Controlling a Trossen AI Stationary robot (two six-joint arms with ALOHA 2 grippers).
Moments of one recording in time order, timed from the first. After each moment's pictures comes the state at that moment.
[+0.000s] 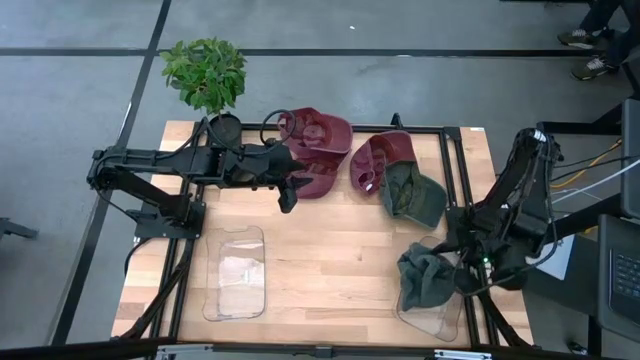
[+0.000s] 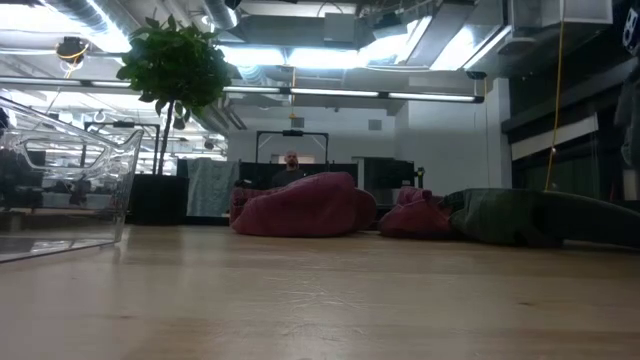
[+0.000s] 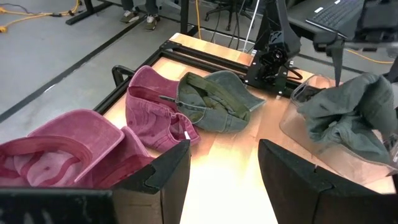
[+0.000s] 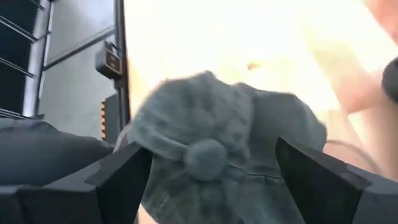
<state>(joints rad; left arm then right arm) -0.04 1.29 1.34 -0.52 -0.33 -0.32 1.13 0.88 0.86 -0.96 0.63 1.31</state>
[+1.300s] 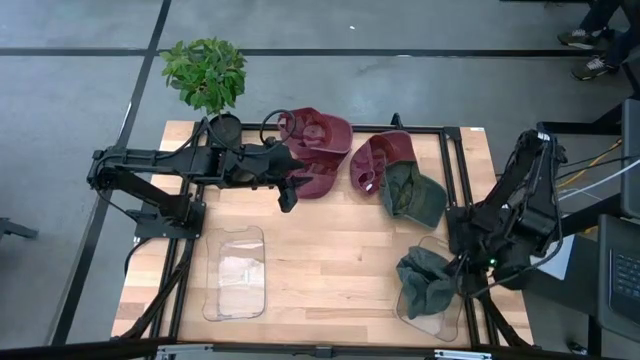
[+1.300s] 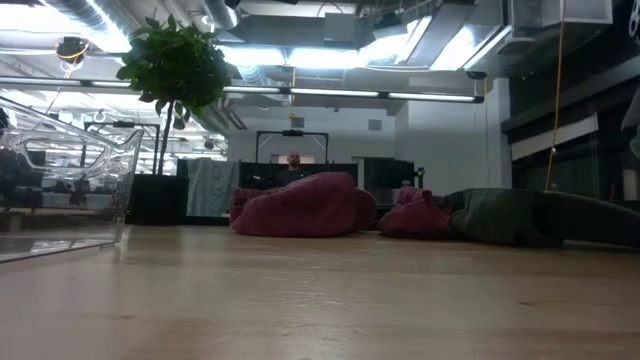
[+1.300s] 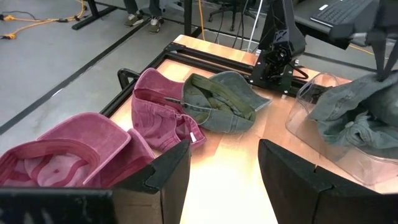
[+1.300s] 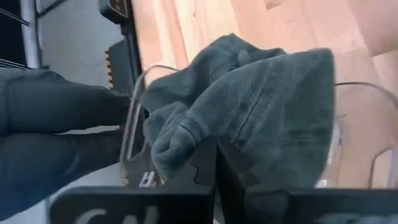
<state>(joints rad) -0.04 1.29 1.34 -0.52 -0.35 -0.29 1.11 0.95 0.98 -1.05 0.37 1.33</state>
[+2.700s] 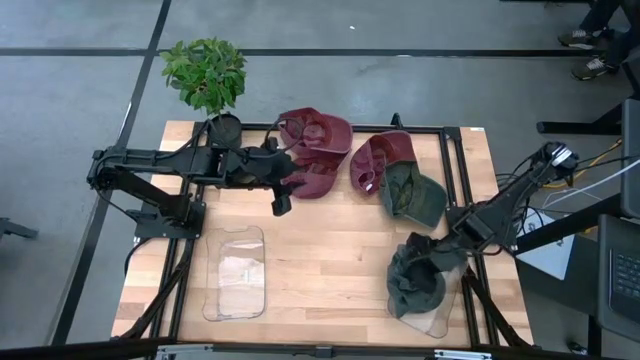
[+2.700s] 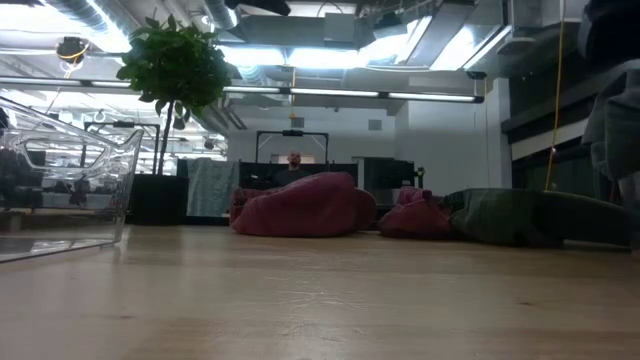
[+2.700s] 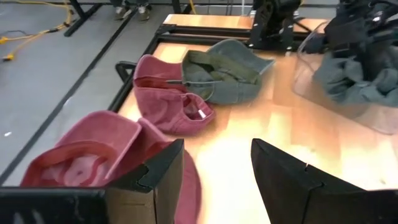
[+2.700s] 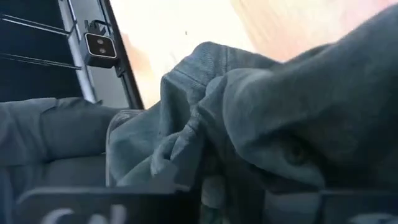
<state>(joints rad) -0.04 1.29 1.34 -0.63 -0.34 -0.10 0.67 1.00 0.54 -0.33 0.03 1.25</state>
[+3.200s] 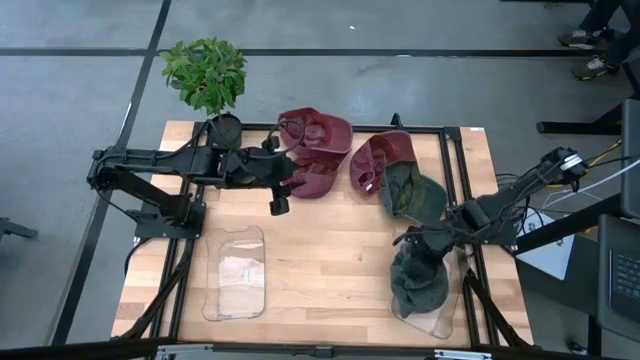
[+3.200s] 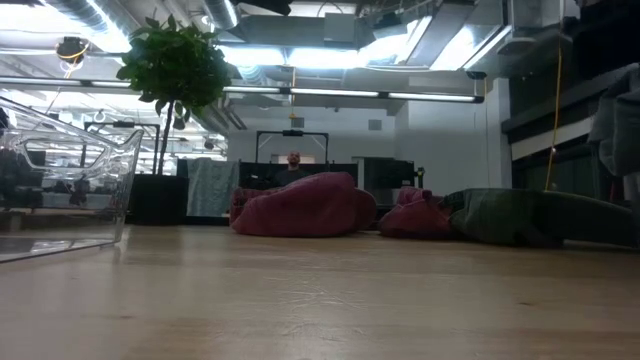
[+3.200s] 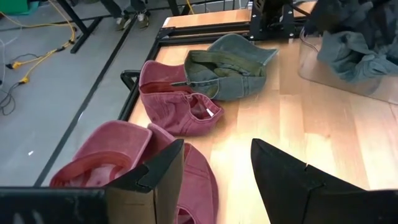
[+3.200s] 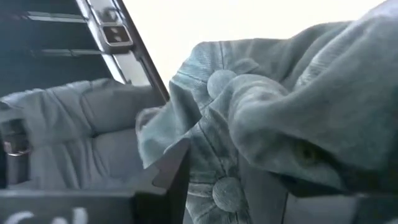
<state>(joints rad) -0.04 1.29 1.34 -0.63 -0.35 0.03 0.48 0.91 0.55 -0.40 -0.27 1.29</state>
